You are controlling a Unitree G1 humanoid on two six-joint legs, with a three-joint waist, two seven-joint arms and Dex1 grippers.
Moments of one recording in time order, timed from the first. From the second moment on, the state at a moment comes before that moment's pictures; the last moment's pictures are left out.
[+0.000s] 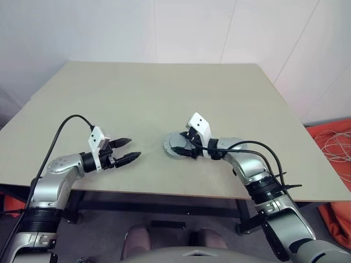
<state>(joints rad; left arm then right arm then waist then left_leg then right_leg) -0.16 0.58 0.09 0.06 -0.45 0.31 -1.04 -0.49 -0.32 0.27 0.18 0.12 0.41 0.83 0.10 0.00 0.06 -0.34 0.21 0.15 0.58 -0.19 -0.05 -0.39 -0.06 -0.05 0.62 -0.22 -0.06</state>
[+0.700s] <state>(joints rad) -0.16 0.57 0.09 0.06 -0.45 0.31 -1.04 -0.50 -0.31 0.26 0.18 0.13 0.47 0.80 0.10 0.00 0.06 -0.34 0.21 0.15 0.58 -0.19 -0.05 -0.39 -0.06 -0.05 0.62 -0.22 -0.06</state>
